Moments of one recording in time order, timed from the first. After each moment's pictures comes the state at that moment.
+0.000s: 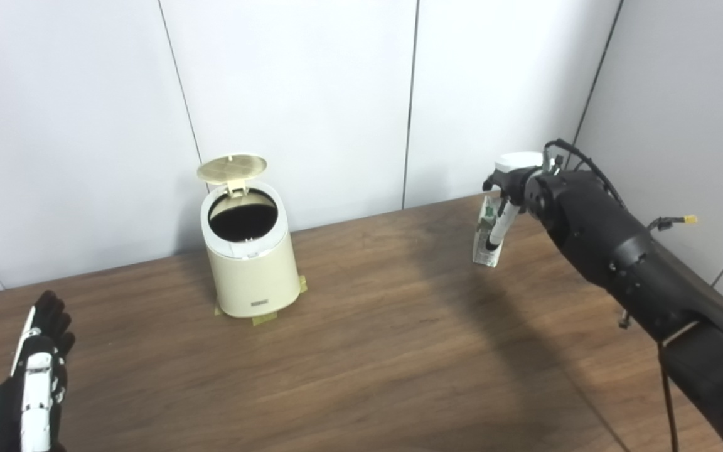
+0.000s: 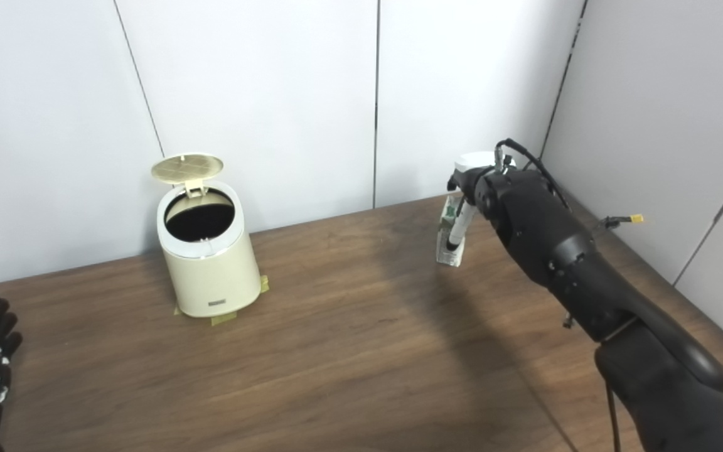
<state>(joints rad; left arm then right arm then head) -0.01 0.14 0.10 -0.31 -0.08 0.08 -0.05 -0.73 -0.70 0.32 0.33 -1.01 0.43 0.67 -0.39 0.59</state>
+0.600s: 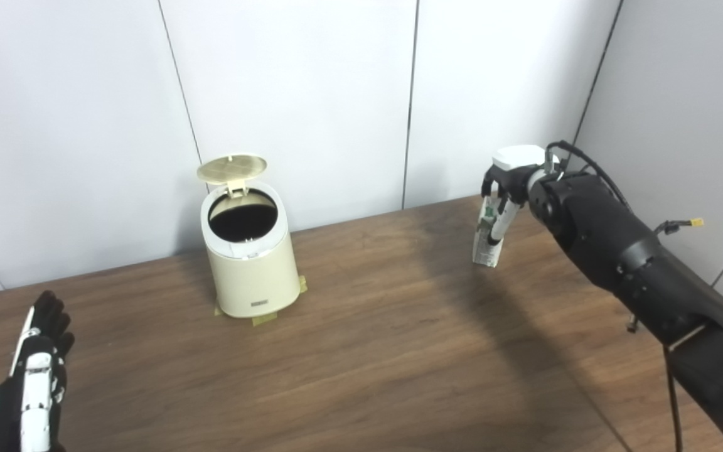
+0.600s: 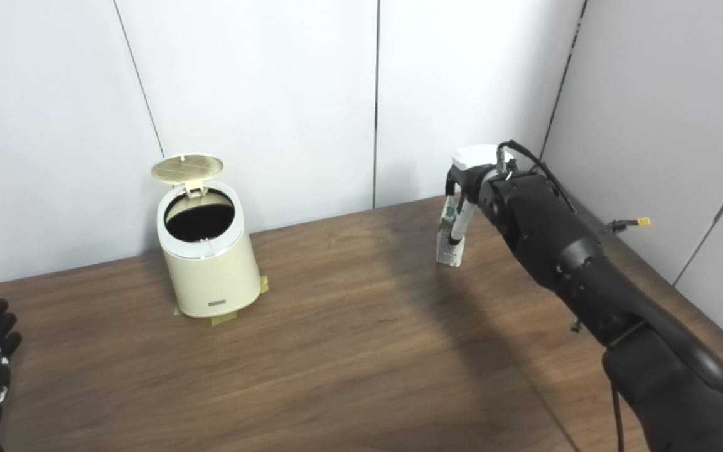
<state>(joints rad) -0.01 0.14 0.10 -0.31 -0.08 0.08 -0.05 -0.72 -0.72 0.33 0.34 -0.98 0.36 0.56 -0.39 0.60</state>
